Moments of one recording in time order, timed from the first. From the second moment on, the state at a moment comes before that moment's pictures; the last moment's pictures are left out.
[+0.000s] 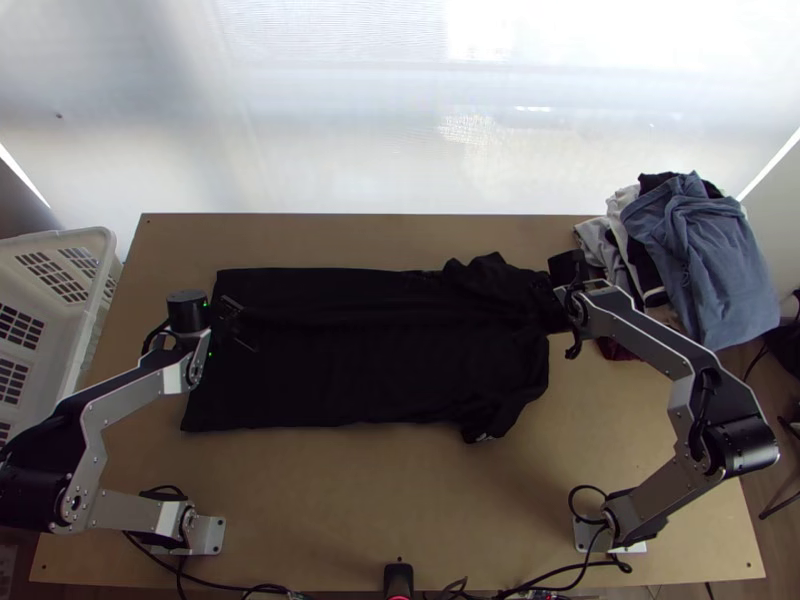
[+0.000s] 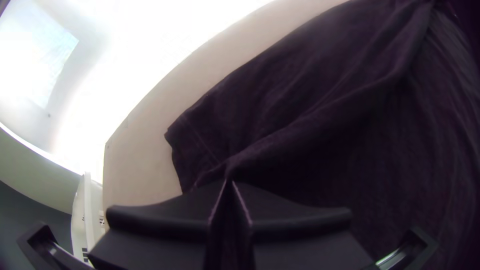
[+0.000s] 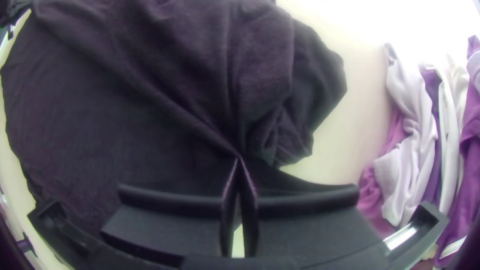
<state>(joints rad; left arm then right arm) -0.03 1.52 0.67 0.20 -0.10 0.63 0.22 1.73 1.08 -0.47 0.03 -0.32</state>
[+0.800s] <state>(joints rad) 0.02 1.48 0.68 0.11 -0.09 0.66 0.23 1.67 1.00 -0.55 0.01 -0.33</state>
